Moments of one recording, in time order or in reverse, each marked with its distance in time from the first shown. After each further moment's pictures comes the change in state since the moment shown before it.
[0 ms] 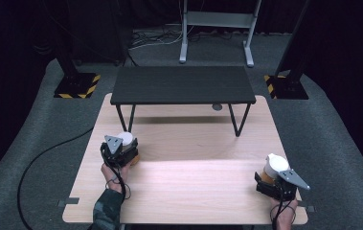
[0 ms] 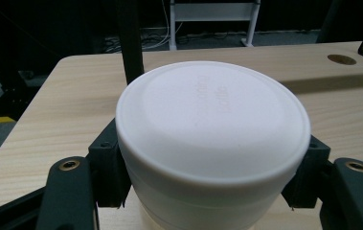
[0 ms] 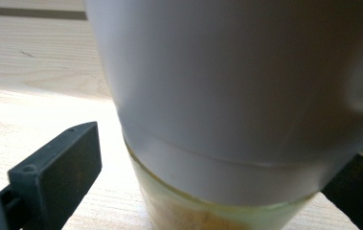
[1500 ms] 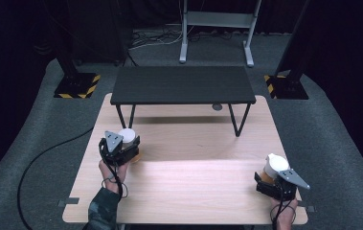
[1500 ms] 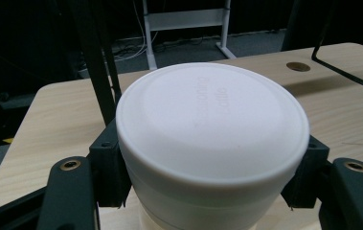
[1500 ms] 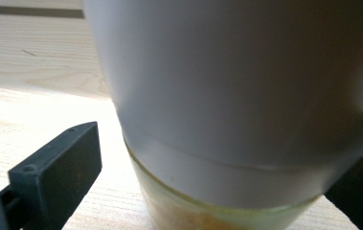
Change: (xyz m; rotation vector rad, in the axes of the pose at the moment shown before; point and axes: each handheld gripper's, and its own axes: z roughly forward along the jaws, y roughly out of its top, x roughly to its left) left arm 0.007 0.031 -0.020 -0.016 -0.103 0.066; right arm -0.002 0.001 0.000 0.007 0.008 0.002
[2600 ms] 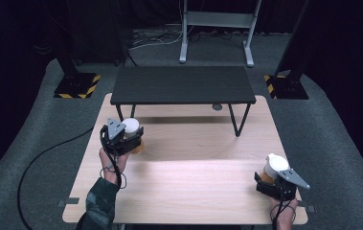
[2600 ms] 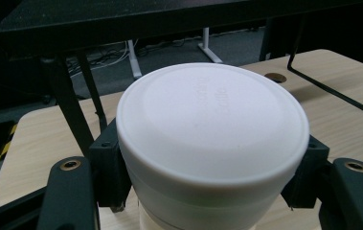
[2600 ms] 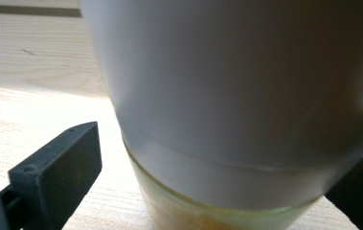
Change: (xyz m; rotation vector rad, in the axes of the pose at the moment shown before) left arm 0.008 0.042 0.004 0.007 -0.077 0.043; right arm 0.000 0.001 0.000 0.004 -0.001 0.001
